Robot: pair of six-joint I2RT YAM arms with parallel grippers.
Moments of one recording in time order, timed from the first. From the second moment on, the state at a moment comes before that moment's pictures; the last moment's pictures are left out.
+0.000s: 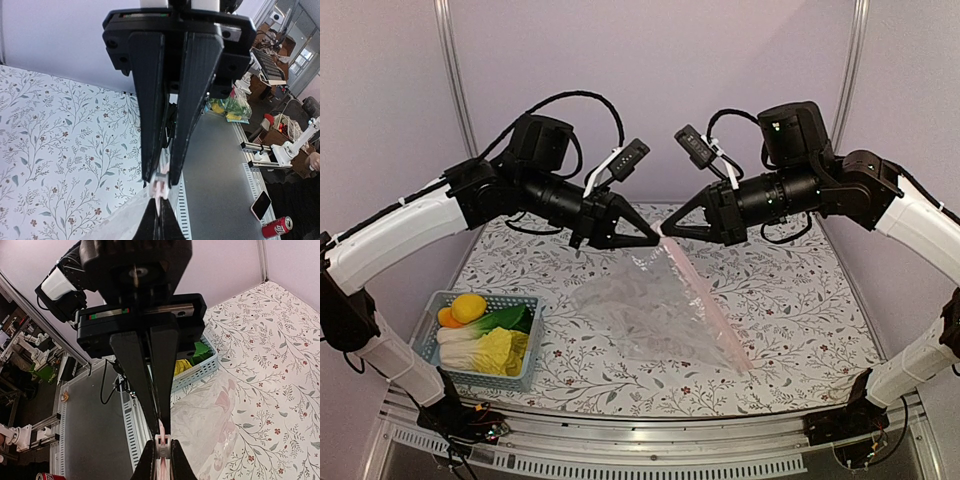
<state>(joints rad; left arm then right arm) -0.86 1.50 1.54 -0.51 0.86 -0.04 0.96 1.41 1.62 -0.66 -0.50 0.21</state>
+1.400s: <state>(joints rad) -0.79 1.46 1.47 -0.39 0.84 -0.20 0.95 1.41 1.58 -0.64 -0.46 0.21</state>
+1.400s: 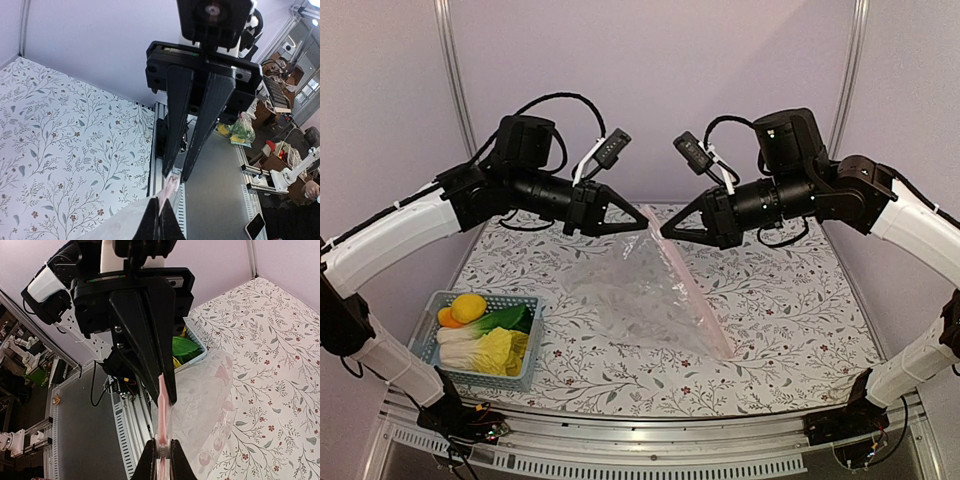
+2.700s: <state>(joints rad) -0.60 1.37 1.37 -0.24 0.77 -0.36 0.95 1.42 1.56 -0.67 -0.45 0.22</state>
